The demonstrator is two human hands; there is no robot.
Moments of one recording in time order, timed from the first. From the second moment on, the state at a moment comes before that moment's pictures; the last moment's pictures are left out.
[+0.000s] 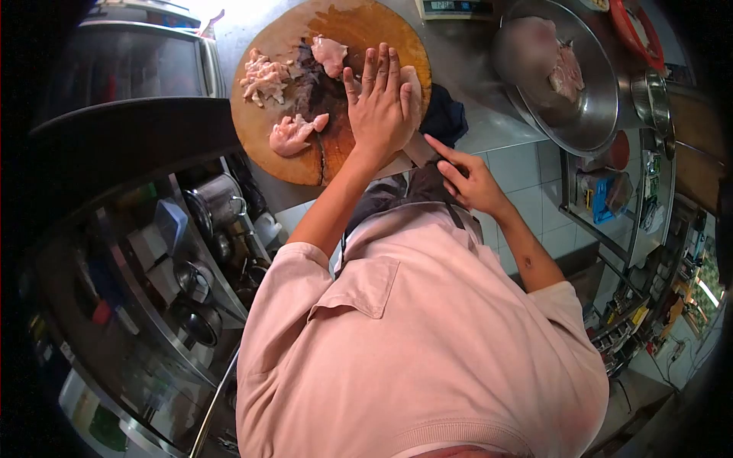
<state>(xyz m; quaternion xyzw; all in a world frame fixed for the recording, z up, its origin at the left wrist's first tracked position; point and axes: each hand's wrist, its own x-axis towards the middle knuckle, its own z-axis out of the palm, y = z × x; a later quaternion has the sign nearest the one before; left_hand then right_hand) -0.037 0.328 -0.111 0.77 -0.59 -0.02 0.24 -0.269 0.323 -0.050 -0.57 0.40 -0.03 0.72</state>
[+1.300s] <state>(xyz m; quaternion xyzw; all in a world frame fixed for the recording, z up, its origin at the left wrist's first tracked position) 0.004 0.369 -0.063 0.73 -0.59 -0.08 0.33 -0.418 0.297 0.033 -0.47 0.42 0.08 0.77</state>
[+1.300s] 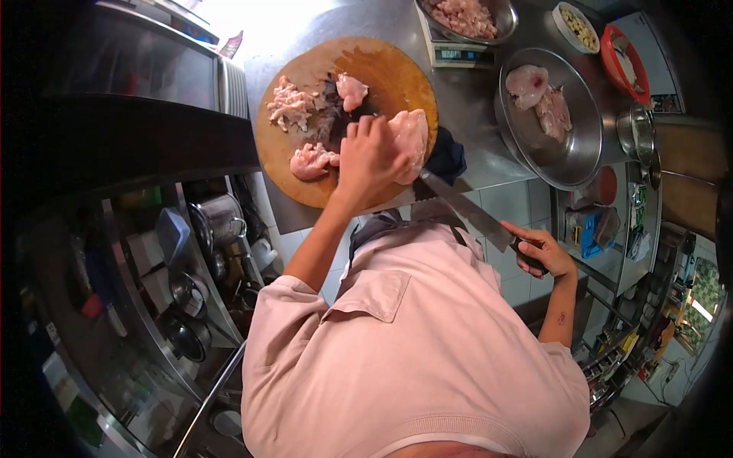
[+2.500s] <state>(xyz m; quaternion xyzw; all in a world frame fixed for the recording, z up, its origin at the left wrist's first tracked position) -0.042 0.395 -0.080 0.76 -0.55 -0.07 0.33 -0.290 0.277 0.008 -0.84 0.38 0.08 0.38</state>
